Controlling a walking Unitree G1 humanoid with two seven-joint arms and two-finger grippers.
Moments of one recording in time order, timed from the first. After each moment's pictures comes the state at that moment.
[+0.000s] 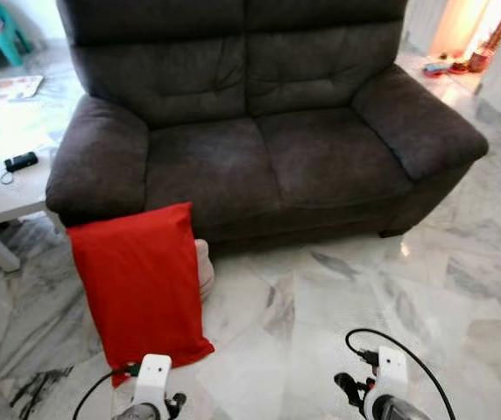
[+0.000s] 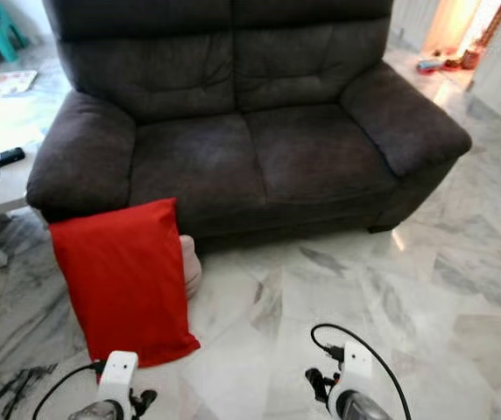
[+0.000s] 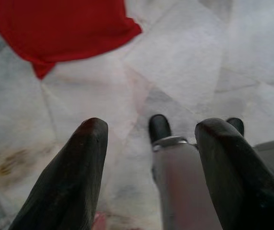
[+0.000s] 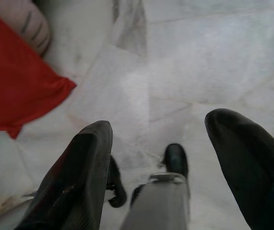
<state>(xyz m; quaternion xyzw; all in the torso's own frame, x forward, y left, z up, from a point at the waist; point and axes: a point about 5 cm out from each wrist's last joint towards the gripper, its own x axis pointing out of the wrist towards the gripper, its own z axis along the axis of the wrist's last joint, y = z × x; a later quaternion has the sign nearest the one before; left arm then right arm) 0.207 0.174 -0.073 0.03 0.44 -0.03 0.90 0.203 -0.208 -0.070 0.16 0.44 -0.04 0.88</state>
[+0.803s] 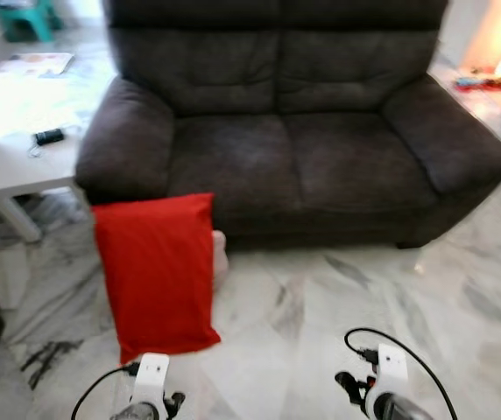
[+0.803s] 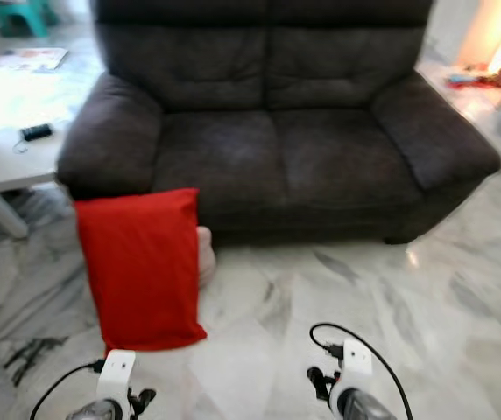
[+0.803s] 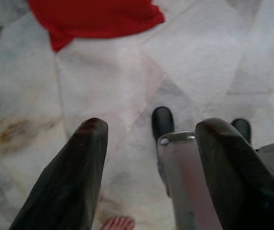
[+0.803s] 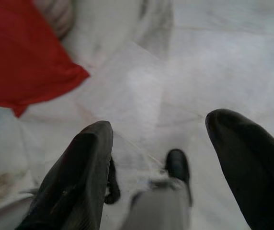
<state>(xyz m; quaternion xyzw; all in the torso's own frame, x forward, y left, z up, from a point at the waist) 0.206 0.179 -0.073 0.03 0.44 -0.02 0.90 0.212 -0.206 -0.066 0.15 0.43 -0.03 0.89</state>
